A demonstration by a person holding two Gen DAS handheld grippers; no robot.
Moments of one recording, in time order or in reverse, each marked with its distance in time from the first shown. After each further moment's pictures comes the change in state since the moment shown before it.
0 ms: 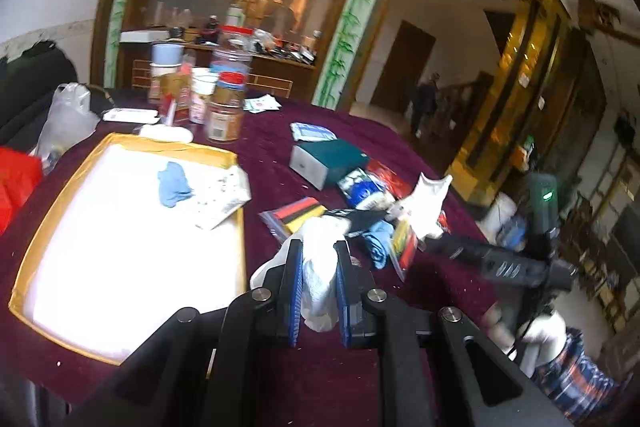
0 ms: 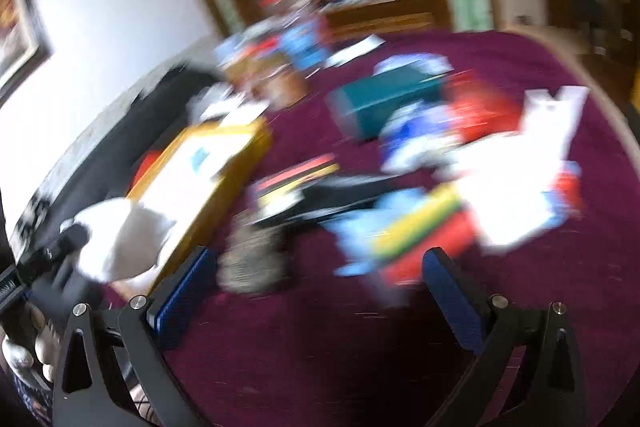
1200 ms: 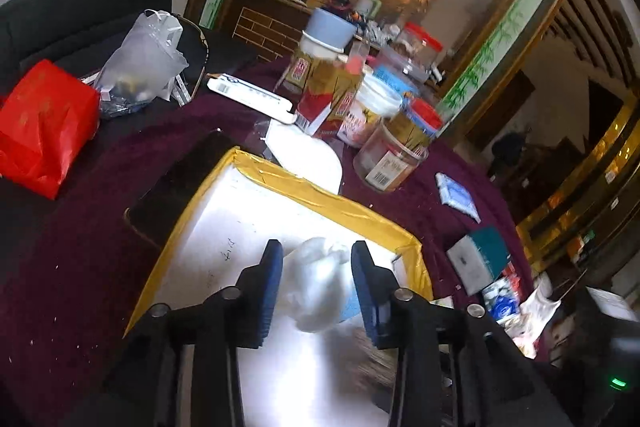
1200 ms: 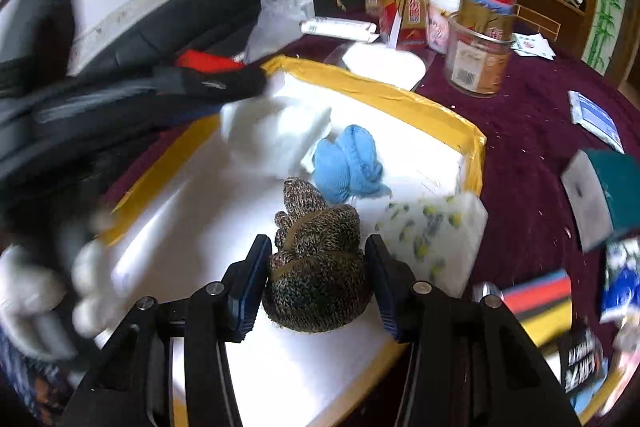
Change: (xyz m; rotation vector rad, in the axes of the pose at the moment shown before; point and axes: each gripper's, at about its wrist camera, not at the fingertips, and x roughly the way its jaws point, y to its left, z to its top) left arm 0.093 0.201 0.089 -0.348 0.039 0.196; right arm 0.185 0.185 0.078 -0.306 0.278 0.029
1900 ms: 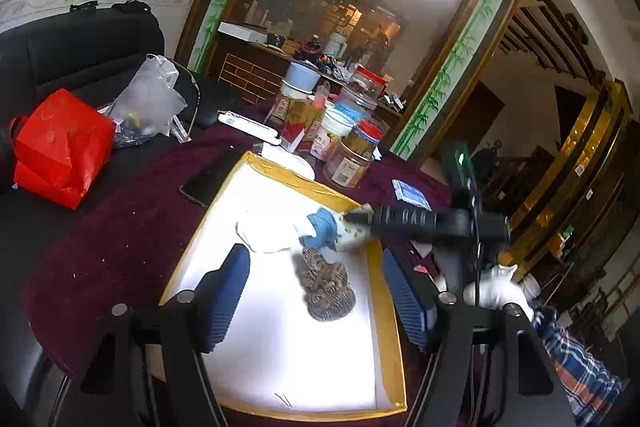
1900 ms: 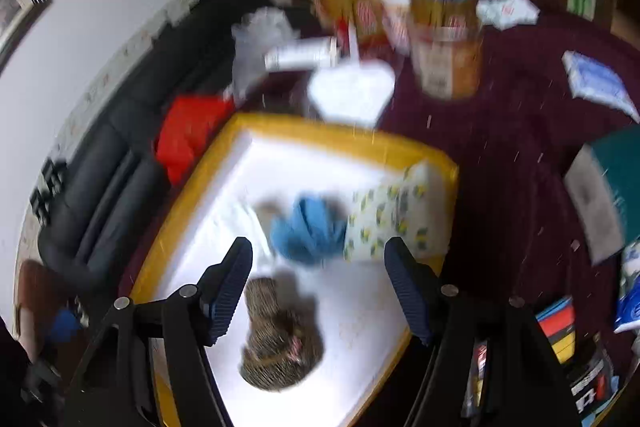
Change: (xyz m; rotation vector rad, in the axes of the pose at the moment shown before) left arm -0.133 -0.004 -0.071 0.075 -0.134 -0.069; right arm -0.012 -0.058 0.043 0.229 -0.066 0.135
